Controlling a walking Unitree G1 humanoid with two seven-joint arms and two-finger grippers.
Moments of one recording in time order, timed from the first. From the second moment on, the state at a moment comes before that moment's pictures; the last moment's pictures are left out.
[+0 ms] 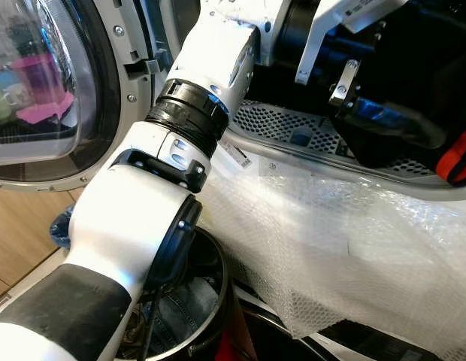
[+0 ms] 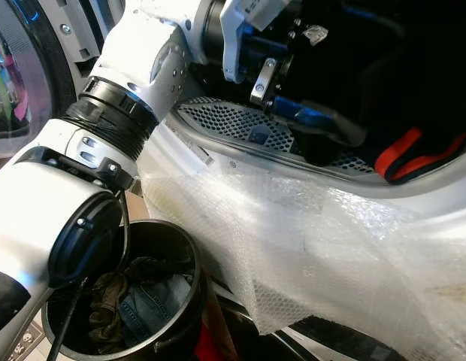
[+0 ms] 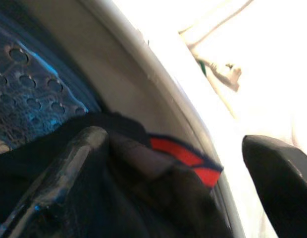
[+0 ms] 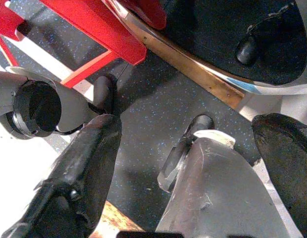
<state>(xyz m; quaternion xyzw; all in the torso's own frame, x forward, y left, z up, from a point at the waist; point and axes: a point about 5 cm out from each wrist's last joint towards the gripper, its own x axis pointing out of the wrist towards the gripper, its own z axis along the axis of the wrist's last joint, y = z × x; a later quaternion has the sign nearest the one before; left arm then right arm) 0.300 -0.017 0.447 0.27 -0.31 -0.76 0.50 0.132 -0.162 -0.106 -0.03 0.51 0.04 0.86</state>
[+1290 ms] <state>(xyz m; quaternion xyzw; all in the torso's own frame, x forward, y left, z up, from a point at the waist) 0.254 0.016 0.178 0.40 0.04 -0.84 0.36 0.135 -0.160 -0.106 -0.02 0.52 0.05 0.85</state>
